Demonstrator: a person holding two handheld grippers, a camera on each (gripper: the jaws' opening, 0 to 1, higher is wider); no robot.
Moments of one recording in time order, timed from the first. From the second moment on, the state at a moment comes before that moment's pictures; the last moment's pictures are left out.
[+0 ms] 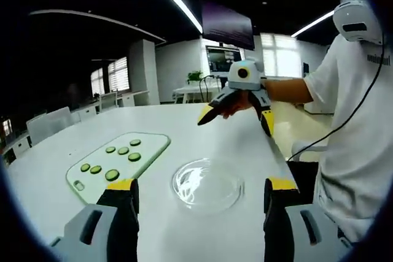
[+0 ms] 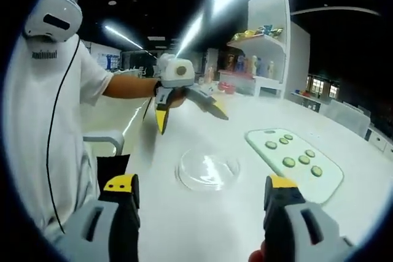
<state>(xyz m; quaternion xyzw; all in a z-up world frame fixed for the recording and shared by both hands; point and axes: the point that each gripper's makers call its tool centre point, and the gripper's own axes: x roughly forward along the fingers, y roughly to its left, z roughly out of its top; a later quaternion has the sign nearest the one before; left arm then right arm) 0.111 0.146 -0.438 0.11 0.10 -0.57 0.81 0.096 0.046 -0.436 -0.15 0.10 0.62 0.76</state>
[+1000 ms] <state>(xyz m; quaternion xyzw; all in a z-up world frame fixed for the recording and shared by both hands) 0.110 0.126 -0.472 0.13 0.13 -0.59 0.79 0.112 0.079 -0.475 -0.17 0.14 0.65 0.73</state>
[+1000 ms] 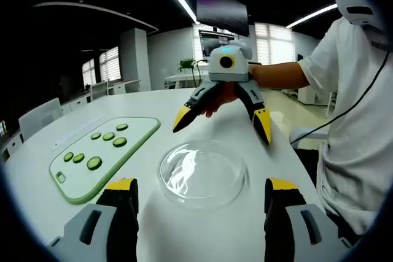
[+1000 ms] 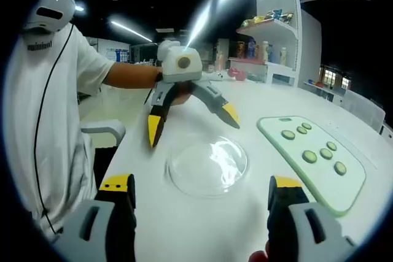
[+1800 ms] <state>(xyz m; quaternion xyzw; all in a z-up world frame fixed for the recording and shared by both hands) 0.115 0.114 -0.477 0.14 0.13 -0.61 0.77 0.120 0.103 -0.480 -0.19 0.14 0.68 0.70</state>
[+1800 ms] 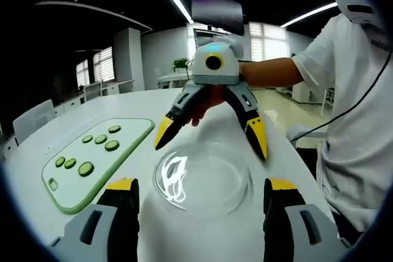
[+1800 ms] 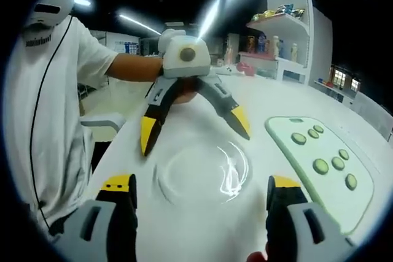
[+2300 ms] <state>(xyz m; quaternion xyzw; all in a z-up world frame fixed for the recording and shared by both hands) 0.118 0.107 -0.480 0.14 0.13 -0.62 0.76 0.127 0.107 -0.489 -0.20 0.15 0.68 0.69</state>
